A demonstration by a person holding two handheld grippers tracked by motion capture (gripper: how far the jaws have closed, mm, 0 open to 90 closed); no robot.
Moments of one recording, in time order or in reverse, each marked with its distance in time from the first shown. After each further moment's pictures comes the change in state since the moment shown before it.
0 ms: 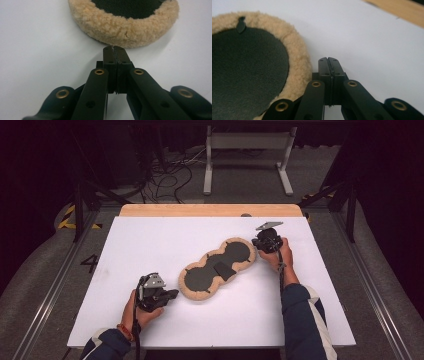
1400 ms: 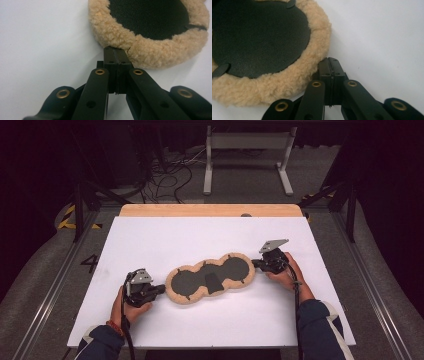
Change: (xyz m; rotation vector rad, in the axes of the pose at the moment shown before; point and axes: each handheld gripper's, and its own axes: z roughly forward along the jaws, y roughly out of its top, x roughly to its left) left arm 0.035 -0.010 -0.014 -0.009 0.041 -0.028; right arm 0.025 -0.046 -0.042 0.003 0.260 -0.206
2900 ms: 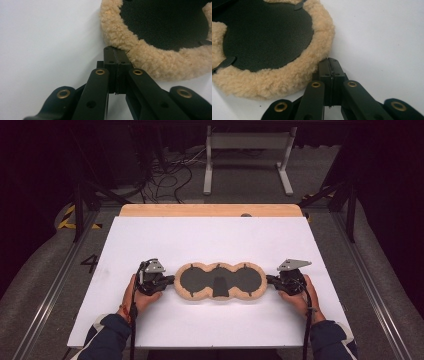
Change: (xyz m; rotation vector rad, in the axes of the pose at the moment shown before) left arm 0.005 0.033 0.029 0.021 0.006 0.075; right arm 0.037 -0.054 -0.045 -0.050 -0.103 0.185
